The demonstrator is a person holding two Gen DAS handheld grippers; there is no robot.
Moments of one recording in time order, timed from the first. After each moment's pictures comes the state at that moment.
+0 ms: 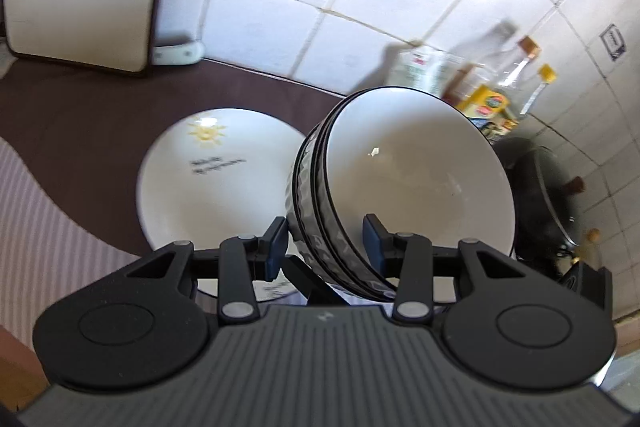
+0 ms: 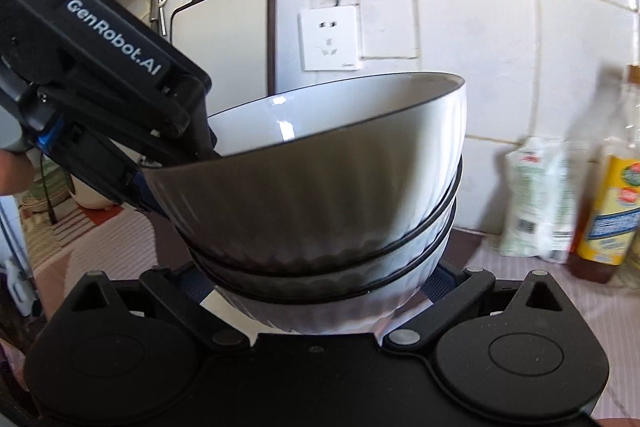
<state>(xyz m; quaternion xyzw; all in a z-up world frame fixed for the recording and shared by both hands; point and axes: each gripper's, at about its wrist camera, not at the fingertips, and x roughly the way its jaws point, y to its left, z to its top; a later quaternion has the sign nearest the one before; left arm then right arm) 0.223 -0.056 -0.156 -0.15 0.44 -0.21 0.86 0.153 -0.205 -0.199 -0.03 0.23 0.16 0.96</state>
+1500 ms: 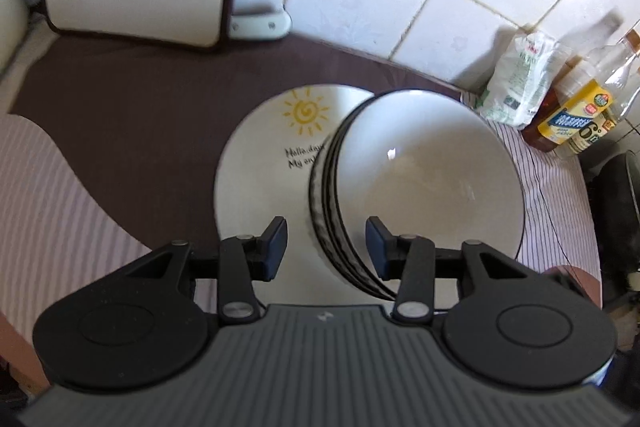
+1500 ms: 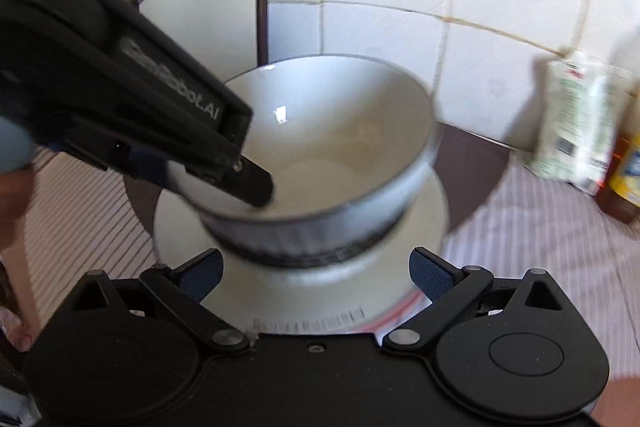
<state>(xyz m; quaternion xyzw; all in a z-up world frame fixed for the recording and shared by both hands) 0.263 -0.031 -0.215 -0.12 0.46 -0.14 0.87 0.200 -0.167 -0.221 -0.05 0.38 0.09 0.92</state>
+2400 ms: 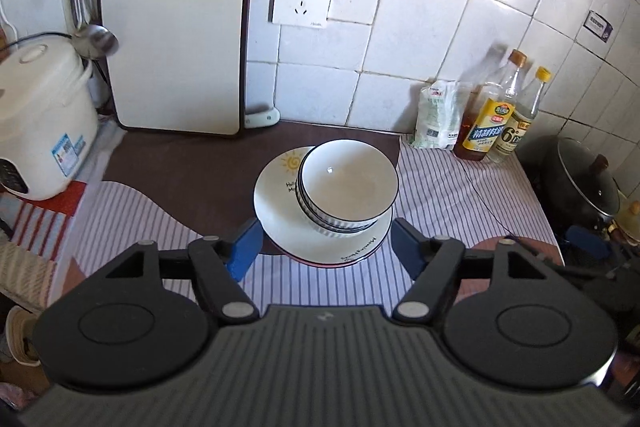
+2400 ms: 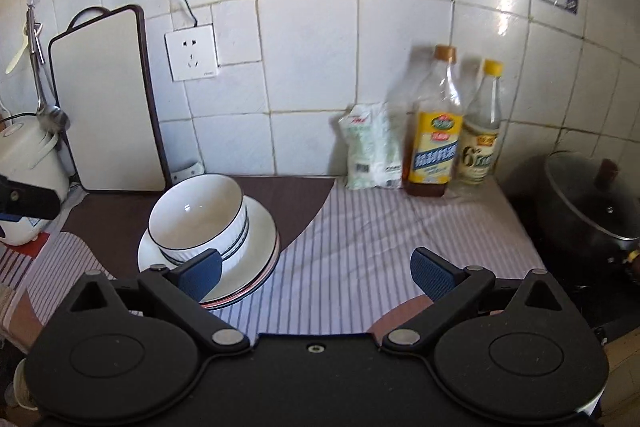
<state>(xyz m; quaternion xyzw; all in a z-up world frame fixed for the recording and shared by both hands) 0.089 0.004 -0.071 -0.05 0.36 -0.15 0.92 0.050 -0.212 -0.088 0.01 0.29 -0.10 0.95</state>
